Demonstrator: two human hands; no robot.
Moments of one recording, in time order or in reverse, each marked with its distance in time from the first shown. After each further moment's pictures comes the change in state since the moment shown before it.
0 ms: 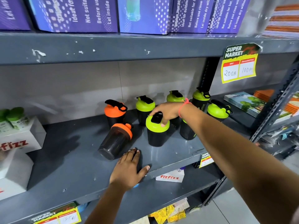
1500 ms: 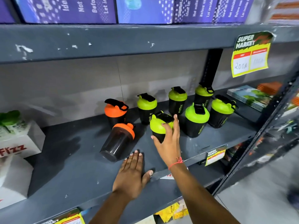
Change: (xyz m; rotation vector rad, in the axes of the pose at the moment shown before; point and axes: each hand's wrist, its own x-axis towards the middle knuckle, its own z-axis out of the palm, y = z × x) left_hand -0.012 -0.002 0.007 0.145 -0.082 0.061; right_hand 0.018 -0.039 0.167 0.543 1.165 0.179
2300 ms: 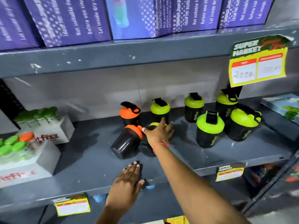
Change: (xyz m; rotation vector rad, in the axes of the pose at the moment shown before) left_hand -0.049 0.026 -0.028 -0.003 0.152 -0.203; right_hand 0.053 -0.049 0.025 0.187 -0.456 0.610
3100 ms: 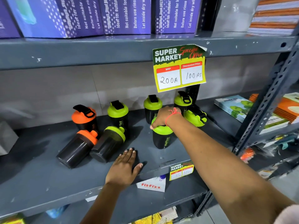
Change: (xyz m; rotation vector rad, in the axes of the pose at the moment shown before) left_hand 0.102 0.107 0.046 -0.110 -0.109 0.072; right_hand 0.080 0.016 -0.199 -1.038 -0.171 -0.257
